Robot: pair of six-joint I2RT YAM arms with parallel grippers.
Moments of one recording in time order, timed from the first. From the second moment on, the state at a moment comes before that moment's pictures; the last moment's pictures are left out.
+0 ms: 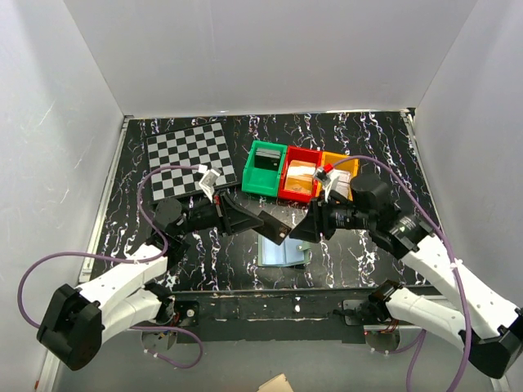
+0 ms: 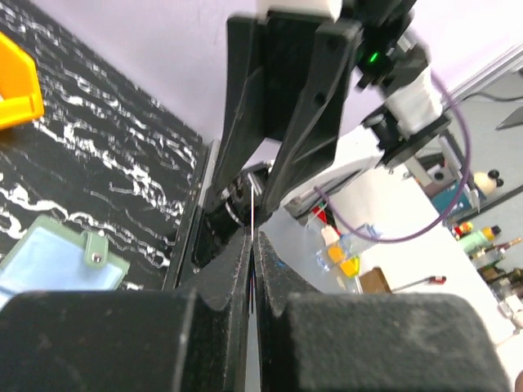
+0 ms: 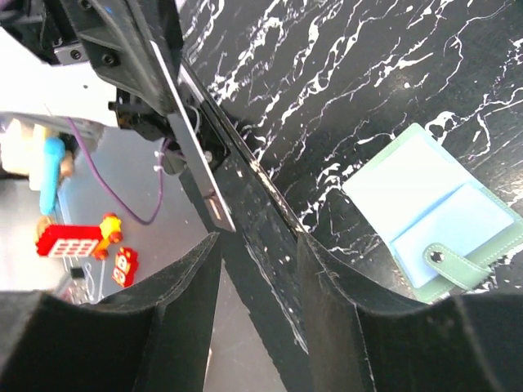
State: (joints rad) left arm -0.57 0.98 0.45 0.77 0.84 -0.94; right arm 0.70 0.90 0.95 -0.56 -0.58 0.41
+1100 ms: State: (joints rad) left arm -0.56 0.83 0.37 0.96 0.52 -1.10; right arm 0.69 0.70 0.74 -0.03 -0.52 0.73
